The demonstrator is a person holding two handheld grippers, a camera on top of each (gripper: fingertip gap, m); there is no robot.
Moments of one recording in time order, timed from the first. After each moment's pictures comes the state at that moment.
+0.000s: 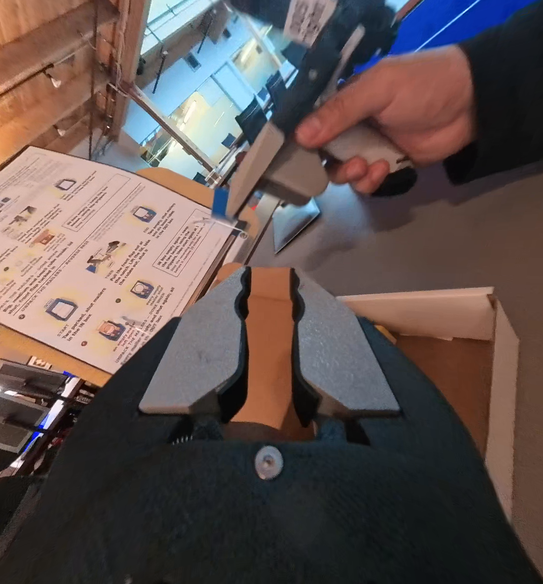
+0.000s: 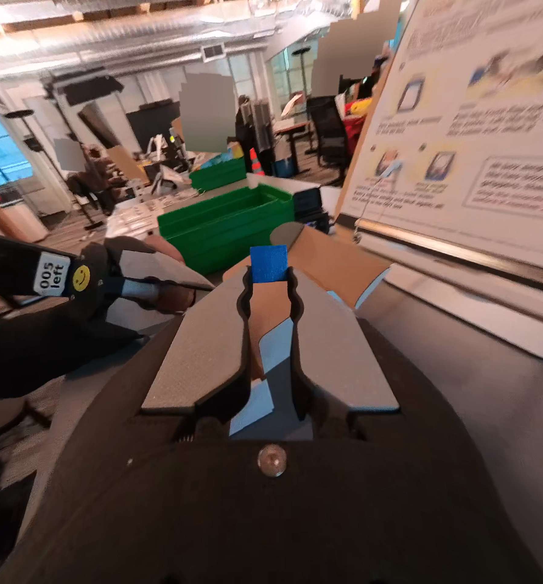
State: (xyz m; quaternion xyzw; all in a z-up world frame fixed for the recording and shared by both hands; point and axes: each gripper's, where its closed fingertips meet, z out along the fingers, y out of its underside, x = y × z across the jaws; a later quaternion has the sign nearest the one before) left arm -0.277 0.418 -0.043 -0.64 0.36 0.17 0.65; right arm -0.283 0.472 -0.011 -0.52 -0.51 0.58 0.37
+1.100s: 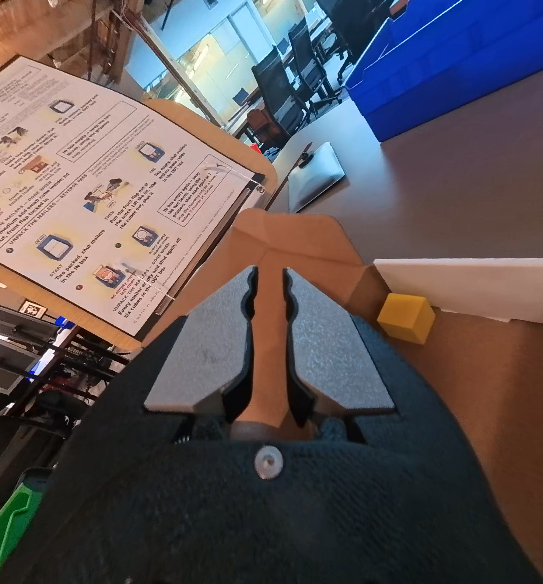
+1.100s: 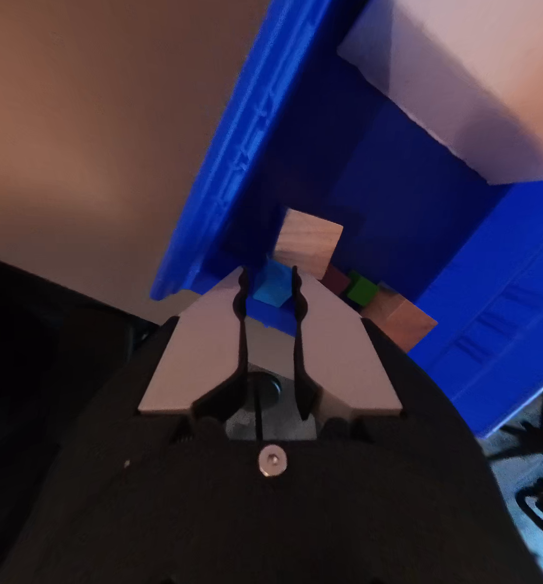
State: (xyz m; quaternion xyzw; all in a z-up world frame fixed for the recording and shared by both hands) left arm -0.319 0.429 -0.059 -0.69 0.31 0.17 0.63; right arm 0.069 0.544 -0.126 -0.82 -0.56 0.01 0.10
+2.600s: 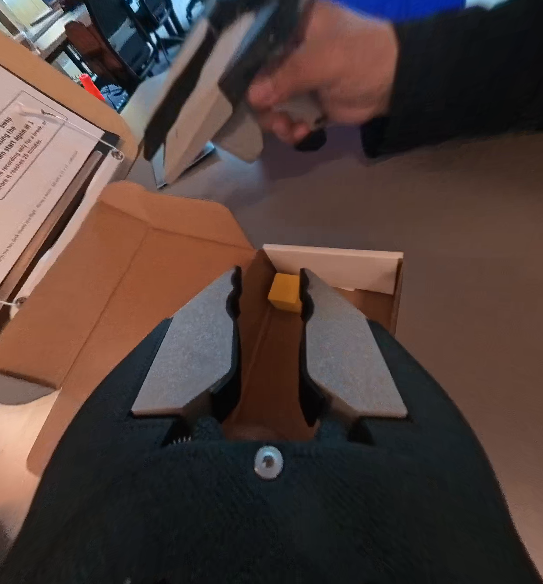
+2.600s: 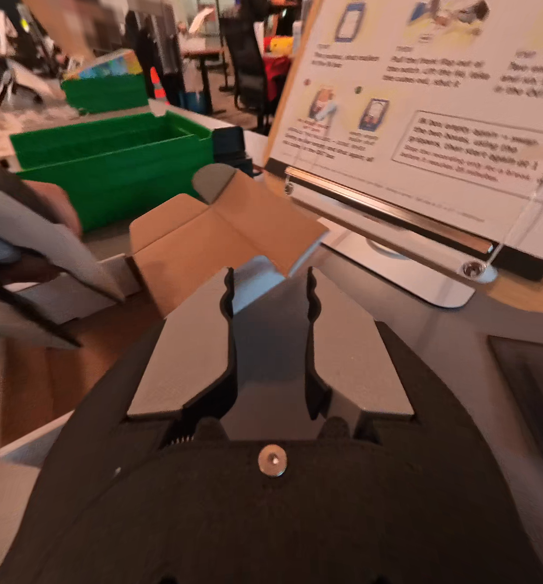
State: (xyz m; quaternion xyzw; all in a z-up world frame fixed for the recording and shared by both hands) left arm -0.271 0.392 -0.090 -0.77 0.37 -0.03 0.52; right arm -0.288 0.504 -0.053 -0.58 -0.54 0.42 0.44
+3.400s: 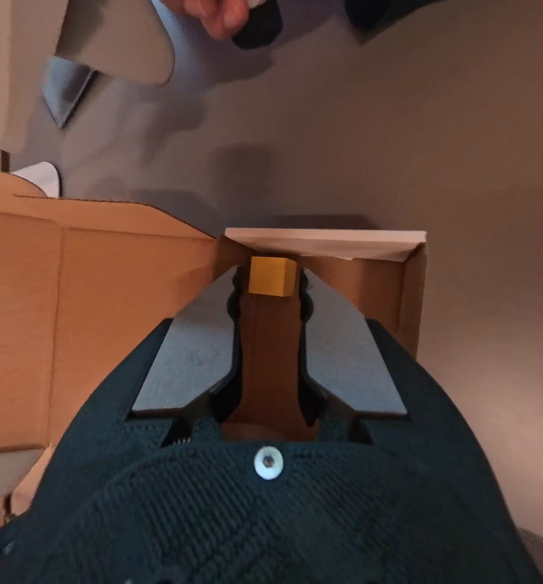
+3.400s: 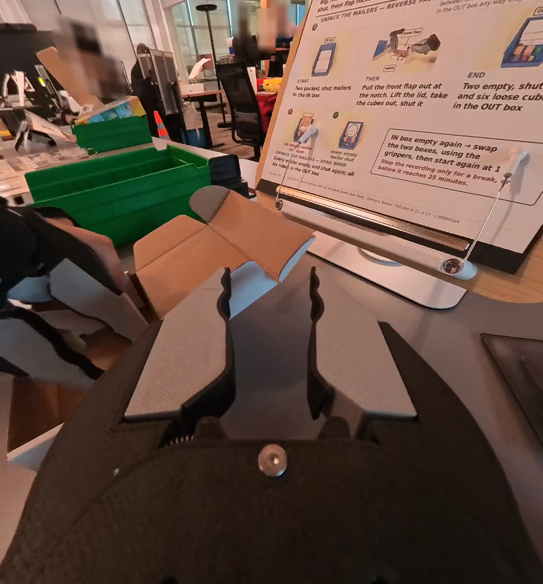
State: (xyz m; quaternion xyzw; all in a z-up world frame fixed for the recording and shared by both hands) left arm -0.260 0.404 -0.138 -0.82 0.47 0.03 0.33; right arm -0.277 0.514 -0.046 -0.57 -0.50 0.46 0.46
